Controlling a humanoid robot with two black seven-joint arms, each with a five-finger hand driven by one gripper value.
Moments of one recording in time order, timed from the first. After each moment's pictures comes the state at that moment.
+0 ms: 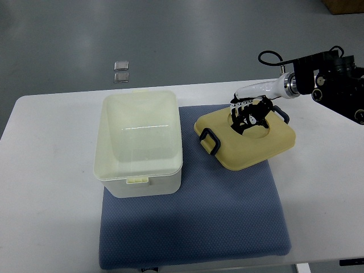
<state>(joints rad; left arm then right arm) -0.10 0.00 -0.02 -0.20 0.01 -0.07 0.04 1.20 -0.44 0.10 0.83 -1.36 0.48 0.28</state>
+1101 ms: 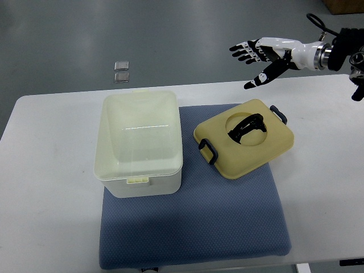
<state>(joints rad) -0.10 0.00 -0.02 -0.20 0.01 -0.07 0.04 1.11 -0.54 0.34 0.78 -0.71 0.41 0.21</state>
